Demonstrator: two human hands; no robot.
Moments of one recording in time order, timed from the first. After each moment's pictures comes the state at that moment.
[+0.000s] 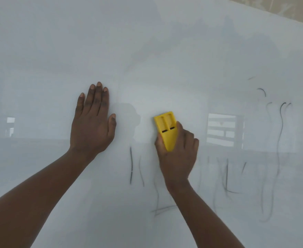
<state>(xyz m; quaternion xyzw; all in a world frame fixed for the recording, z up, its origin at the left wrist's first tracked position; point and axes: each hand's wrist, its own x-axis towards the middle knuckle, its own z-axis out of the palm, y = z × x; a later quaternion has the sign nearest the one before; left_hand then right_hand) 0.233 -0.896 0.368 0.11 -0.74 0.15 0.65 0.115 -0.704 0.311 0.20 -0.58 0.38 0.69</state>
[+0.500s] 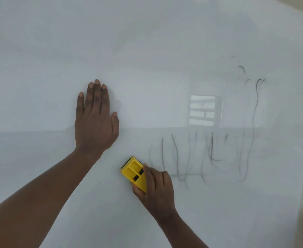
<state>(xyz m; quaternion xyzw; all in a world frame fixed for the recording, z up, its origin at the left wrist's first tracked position) 0.227 -0.875 0.330 0.10 -0.77 0.13 0.62 0.144 -0.708 0.146 0.31 -0.66 0.21 0.65</state>
